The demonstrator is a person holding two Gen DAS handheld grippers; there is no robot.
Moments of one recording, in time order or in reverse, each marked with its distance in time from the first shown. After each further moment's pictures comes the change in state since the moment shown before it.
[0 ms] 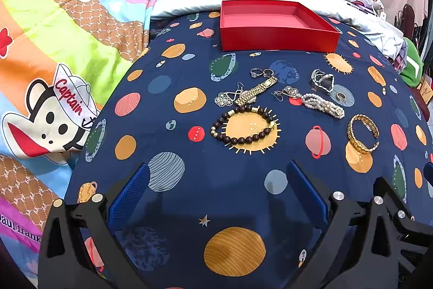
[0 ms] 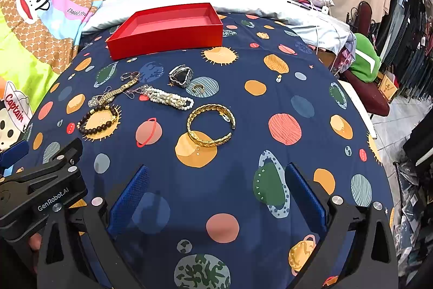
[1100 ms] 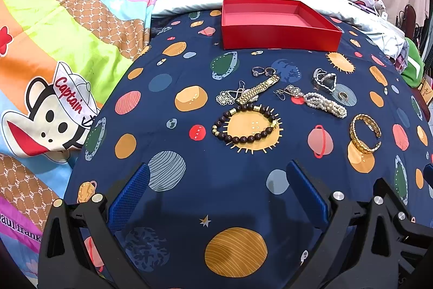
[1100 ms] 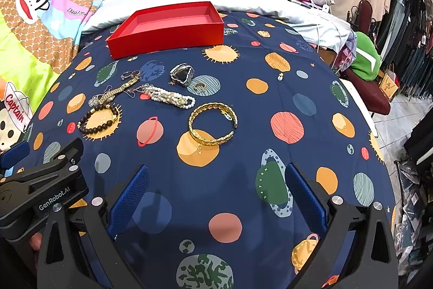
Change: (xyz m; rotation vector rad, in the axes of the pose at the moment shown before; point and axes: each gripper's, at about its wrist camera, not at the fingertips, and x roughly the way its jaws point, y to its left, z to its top) left arm 0.004 0.002 -0.002 0.000 0.005 0.001; right arm 0.002 0.002 -0.001 0.003 0.007 0.003
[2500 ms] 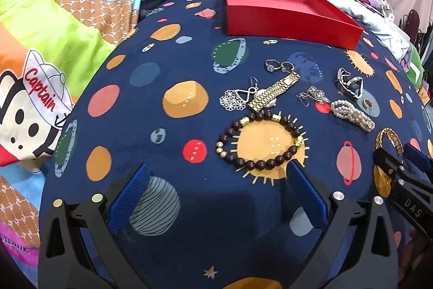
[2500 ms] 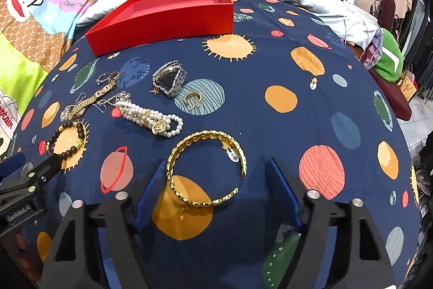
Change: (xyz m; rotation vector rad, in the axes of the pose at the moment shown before) left arm 0.061 0.011 0.019 -0.030 0.073 -0.066; right arm 0.085 -0.010 0.039 -0.024 0.066 0.090
